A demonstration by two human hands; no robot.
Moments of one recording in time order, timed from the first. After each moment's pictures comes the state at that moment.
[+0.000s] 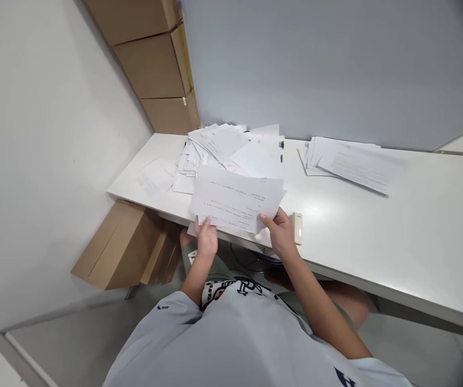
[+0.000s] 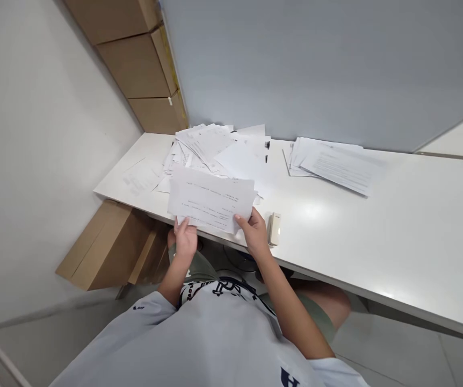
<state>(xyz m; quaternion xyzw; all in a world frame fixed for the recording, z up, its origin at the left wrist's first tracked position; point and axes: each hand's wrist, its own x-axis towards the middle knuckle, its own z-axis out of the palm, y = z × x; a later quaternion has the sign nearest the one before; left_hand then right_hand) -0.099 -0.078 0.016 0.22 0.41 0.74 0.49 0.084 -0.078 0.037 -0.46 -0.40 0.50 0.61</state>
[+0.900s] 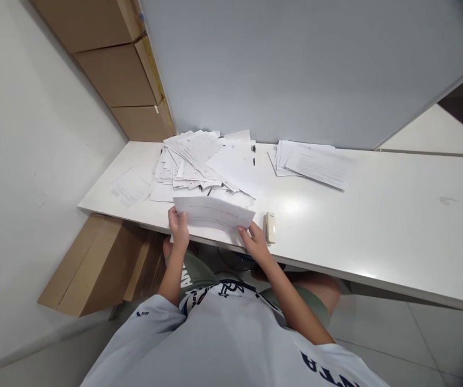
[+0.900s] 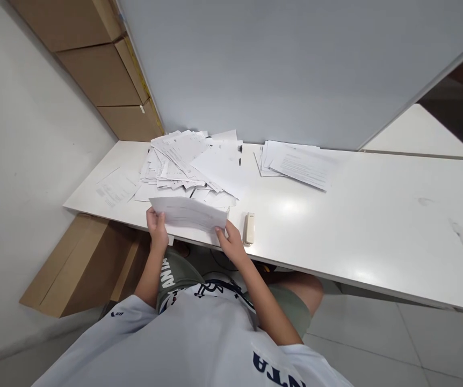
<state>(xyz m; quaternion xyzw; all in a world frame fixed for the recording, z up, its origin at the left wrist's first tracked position) -0.125 -0.029 0.019 0.46 0.48 0.68 0.29 0.101 -0.088 0.016 -0.53 -0.58 0.35 0.51</state>
